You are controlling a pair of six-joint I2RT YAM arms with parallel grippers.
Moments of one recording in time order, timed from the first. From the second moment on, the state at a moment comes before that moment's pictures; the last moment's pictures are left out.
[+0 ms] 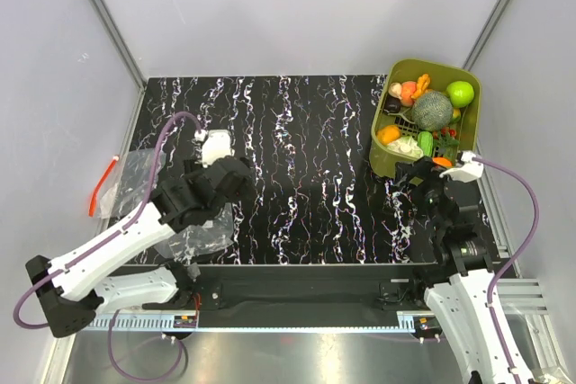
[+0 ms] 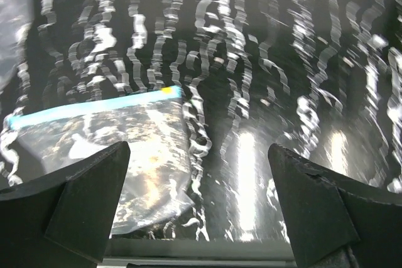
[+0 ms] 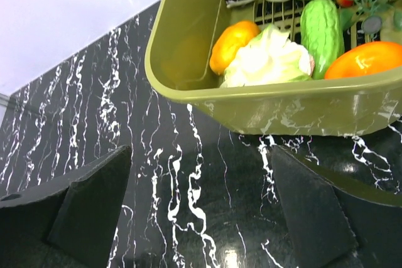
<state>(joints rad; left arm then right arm) -0.92 1.01 1.06 -0.93 -0.69 -0.68 0.13 0.44 0.51 -0.27 0.14 0.54</state>
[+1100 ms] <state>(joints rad) 0.08 1.50 1.17 -0.88 -0.64 -0.97 0.13 0.46 0.60 -0.37 -0.07 0.52</state>
